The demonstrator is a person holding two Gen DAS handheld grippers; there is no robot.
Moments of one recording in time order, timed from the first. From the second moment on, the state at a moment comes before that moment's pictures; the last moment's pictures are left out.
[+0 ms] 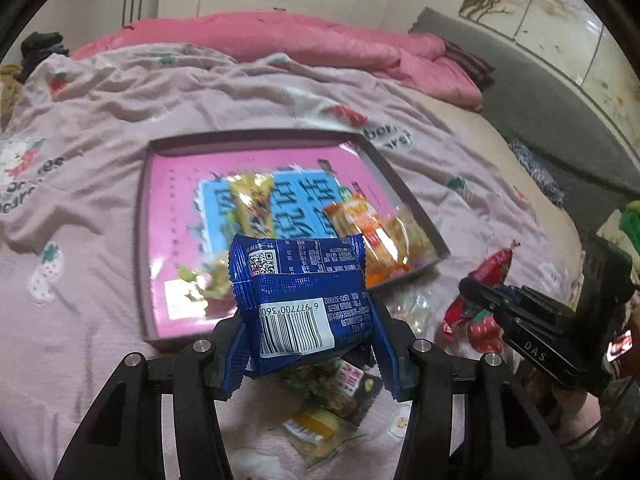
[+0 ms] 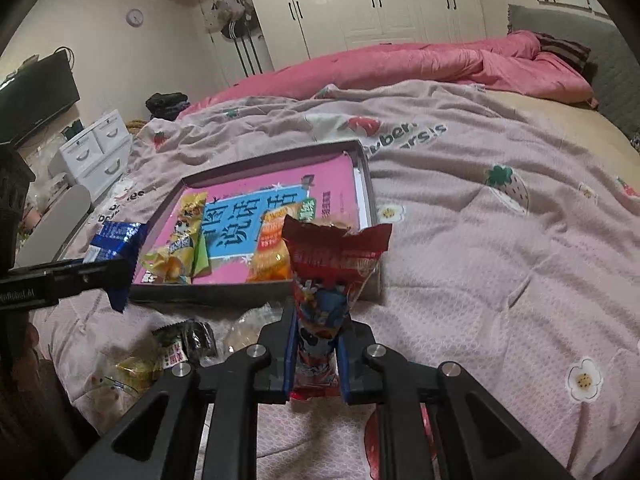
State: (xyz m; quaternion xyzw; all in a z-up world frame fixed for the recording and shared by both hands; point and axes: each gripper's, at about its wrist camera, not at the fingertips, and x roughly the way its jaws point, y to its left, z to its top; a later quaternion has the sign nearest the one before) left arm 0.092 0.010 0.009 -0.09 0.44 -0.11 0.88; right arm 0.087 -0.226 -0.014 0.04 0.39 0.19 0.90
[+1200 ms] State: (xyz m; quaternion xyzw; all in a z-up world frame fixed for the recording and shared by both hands) left arm 0.109 0.087 -0.006 -0.11 0.42 -0.01 0.90; right arm 0.111 -0.161 0.040 0.02 0.32 0.23 0.92
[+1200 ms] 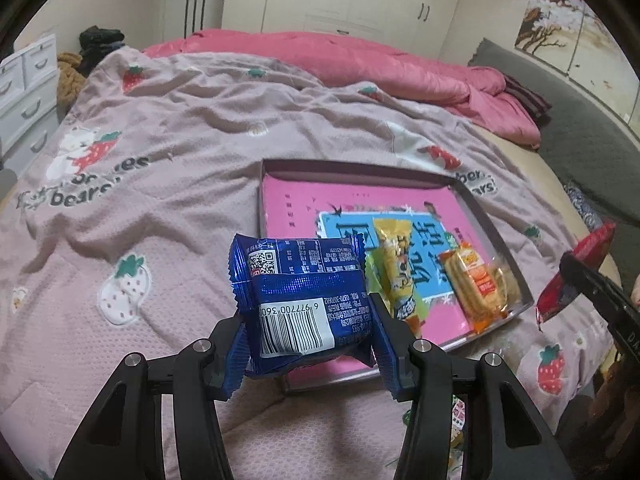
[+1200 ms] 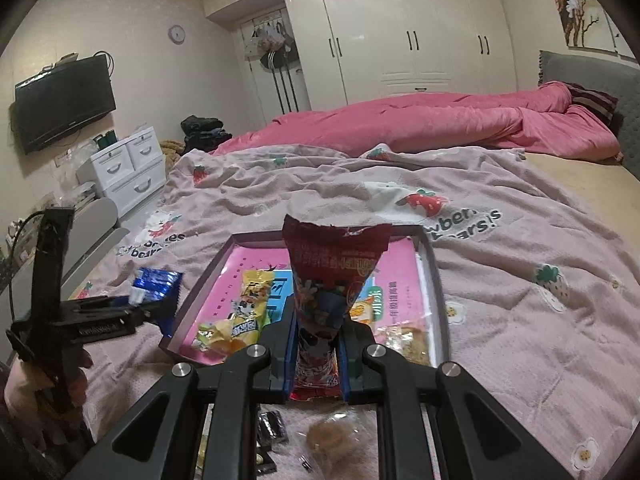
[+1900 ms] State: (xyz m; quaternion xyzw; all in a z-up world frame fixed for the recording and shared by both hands) left arm 0.127 0.069 -0.035 -0.10 0.45 -0.04 0.89; right arm 0.131 -0.125 0.028 0.01 0.34 0.24 0.91
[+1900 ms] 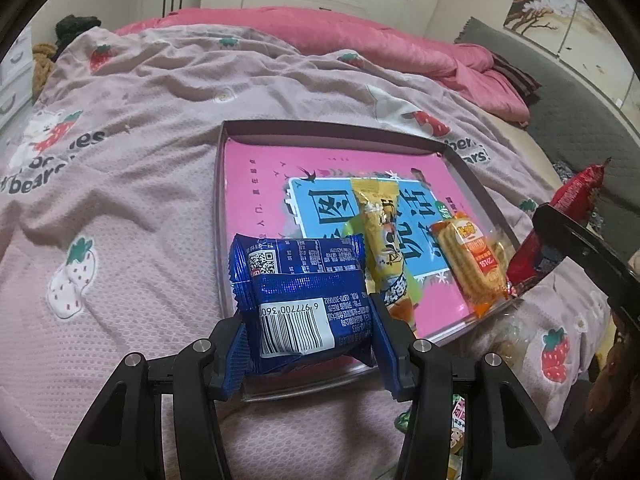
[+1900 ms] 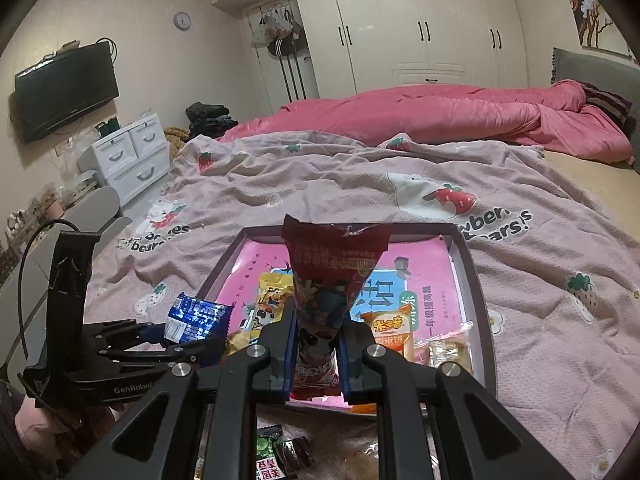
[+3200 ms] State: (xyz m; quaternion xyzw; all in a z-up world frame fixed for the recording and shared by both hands) left arm 0.135 0.059 -0.044 -0.10 0.45 -0.06 0.88; right arm 0.154 -0.095 -0.014 0.00 0.40 0.25 0.88
